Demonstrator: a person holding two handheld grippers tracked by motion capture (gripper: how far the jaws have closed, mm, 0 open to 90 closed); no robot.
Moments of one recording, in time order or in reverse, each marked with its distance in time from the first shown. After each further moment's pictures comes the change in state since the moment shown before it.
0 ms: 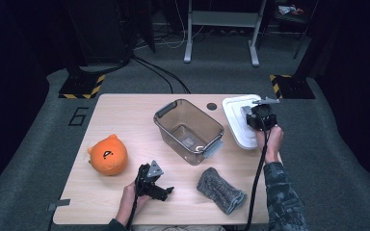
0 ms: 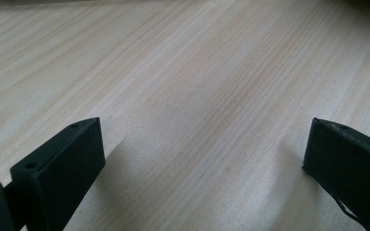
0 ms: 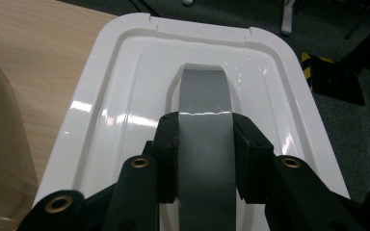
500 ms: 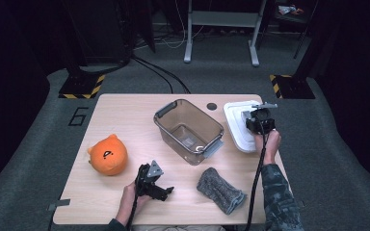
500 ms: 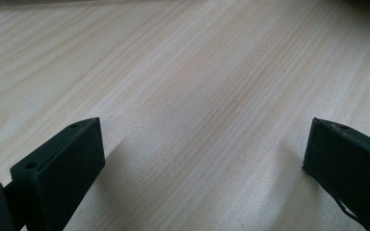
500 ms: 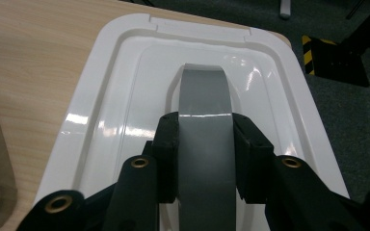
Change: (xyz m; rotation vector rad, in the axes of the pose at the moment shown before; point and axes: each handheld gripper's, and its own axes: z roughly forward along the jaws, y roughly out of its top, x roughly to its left) left arm 0.000 0.000 0.000 -0.001 -0.002 -0.003; right arm -0.002 -0.017 0.021 0.039 -0.013 0.058
